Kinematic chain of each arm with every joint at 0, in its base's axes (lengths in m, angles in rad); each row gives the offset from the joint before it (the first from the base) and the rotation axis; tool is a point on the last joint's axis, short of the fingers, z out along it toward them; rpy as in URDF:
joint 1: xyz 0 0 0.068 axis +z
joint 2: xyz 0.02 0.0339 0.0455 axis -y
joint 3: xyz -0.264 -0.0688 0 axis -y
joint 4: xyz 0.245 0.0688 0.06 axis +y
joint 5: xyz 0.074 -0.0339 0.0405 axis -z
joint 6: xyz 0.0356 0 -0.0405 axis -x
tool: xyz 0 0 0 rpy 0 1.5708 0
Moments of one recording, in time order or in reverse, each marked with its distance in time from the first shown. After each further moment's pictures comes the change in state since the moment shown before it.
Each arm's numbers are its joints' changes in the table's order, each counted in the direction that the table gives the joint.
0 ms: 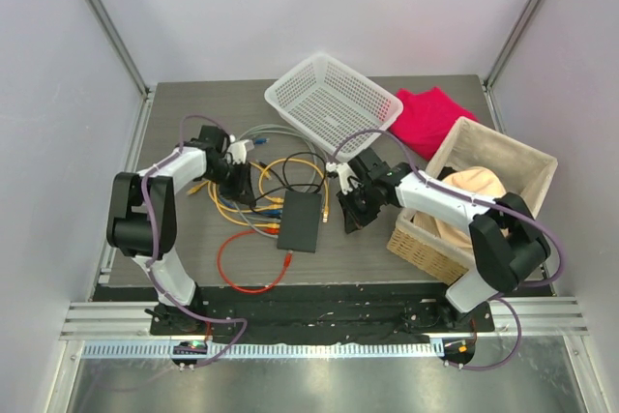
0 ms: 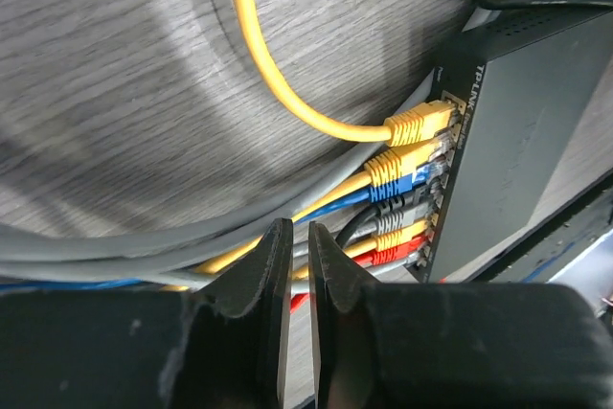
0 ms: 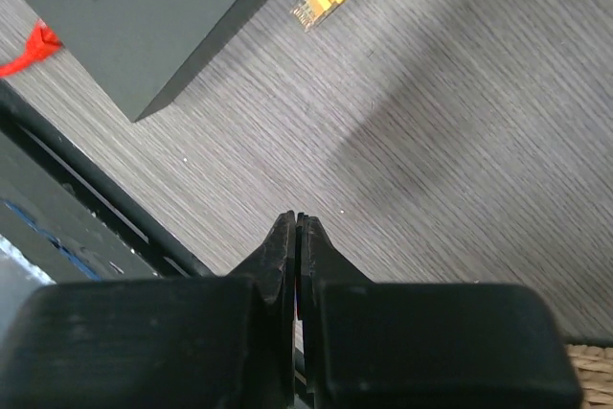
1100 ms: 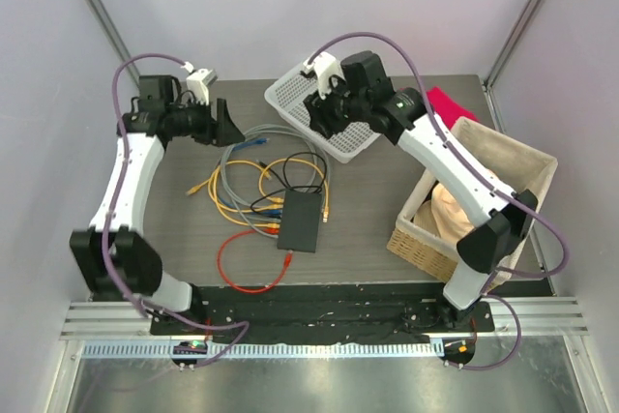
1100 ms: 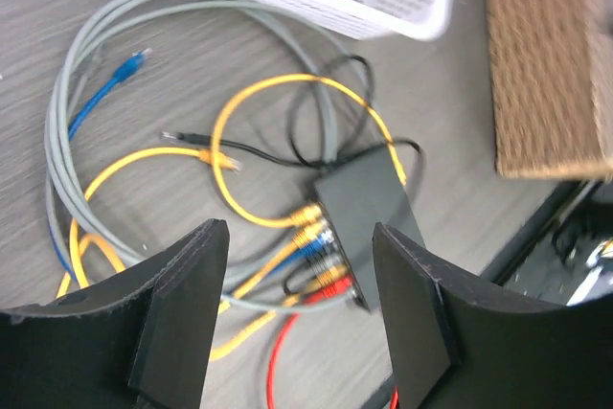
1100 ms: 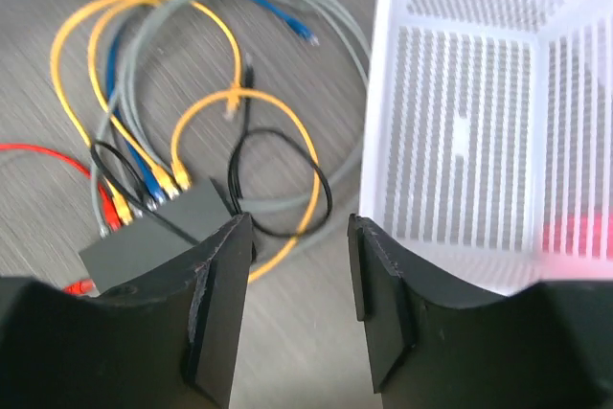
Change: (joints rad) left arm 0.112 0.348 0.322 0.097 0.182 -0.109; right arm 0.013 -0.124 0.827 0.123 0.183 0.231
